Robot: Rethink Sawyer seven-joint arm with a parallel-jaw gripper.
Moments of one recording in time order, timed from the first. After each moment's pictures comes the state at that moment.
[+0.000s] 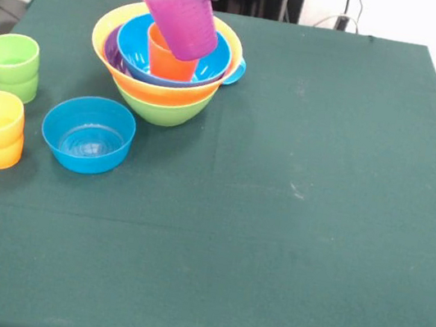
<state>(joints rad) -1.07 -0.72 1.01 1.84 -0.54 0.93 1.62</state>
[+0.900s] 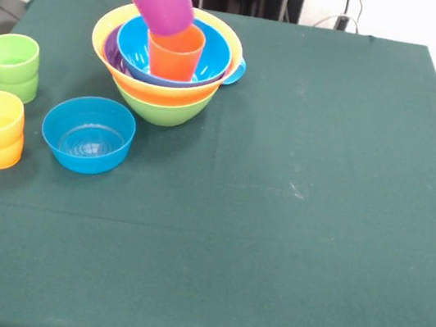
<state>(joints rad) -1.14 -0.75 1.07 1.82 -0.54 1.07 1.58</state>
